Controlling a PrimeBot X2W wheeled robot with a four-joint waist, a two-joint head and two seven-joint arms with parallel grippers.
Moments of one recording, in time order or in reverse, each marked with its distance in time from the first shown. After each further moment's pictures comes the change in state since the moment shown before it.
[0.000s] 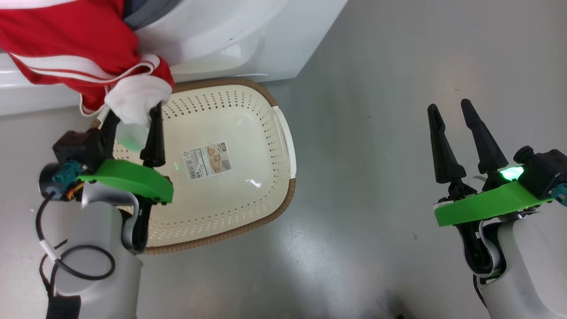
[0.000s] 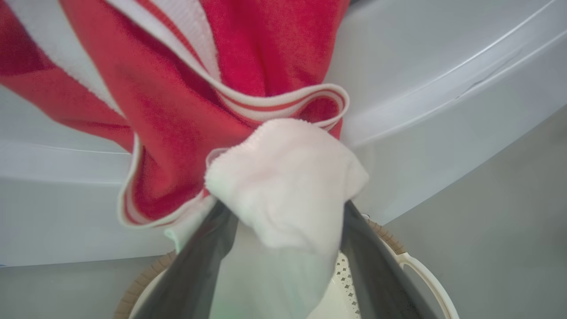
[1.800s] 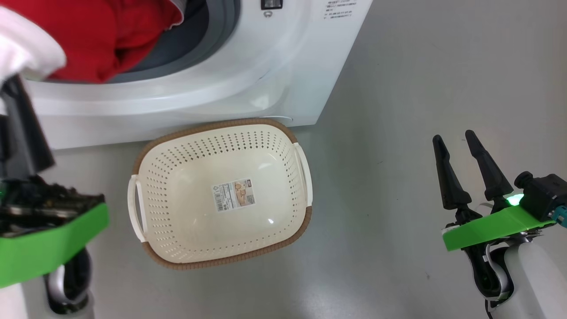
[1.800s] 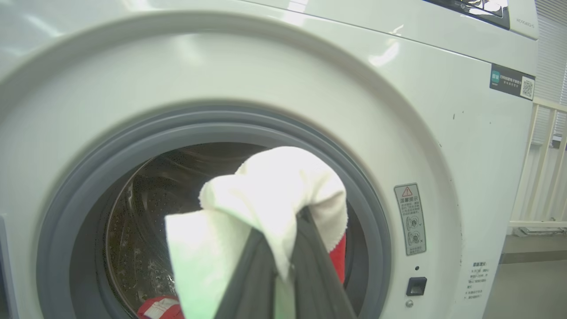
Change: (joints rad) left arm 0.250 -0.006 0.164 -0.896 -0.026 0.000 0.000; right arm 0.086 -0.041 0.002 0.018 0.000 0.000 0.000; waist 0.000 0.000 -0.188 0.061
